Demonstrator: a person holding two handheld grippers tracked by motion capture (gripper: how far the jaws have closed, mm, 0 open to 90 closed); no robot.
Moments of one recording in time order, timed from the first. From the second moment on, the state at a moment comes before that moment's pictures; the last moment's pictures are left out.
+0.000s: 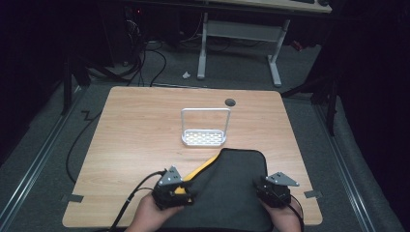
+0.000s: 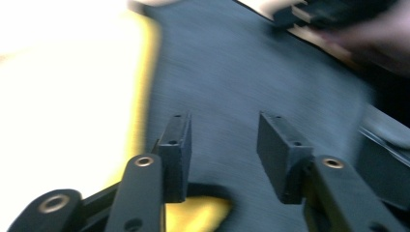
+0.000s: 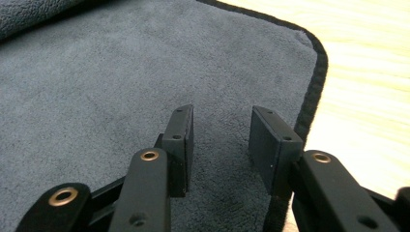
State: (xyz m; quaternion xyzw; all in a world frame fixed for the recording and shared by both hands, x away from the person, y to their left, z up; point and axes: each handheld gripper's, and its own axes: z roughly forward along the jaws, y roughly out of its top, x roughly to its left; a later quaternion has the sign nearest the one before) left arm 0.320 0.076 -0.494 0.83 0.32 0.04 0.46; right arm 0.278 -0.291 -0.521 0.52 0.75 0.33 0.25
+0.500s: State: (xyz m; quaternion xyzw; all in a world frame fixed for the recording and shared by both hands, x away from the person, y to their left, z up) left arm 0.311 0.059 -0.523 0.86 0.30 0.06 0.40; right arm 0.277 -0.291 -0.523 0.52 0.75 0.33 0.24
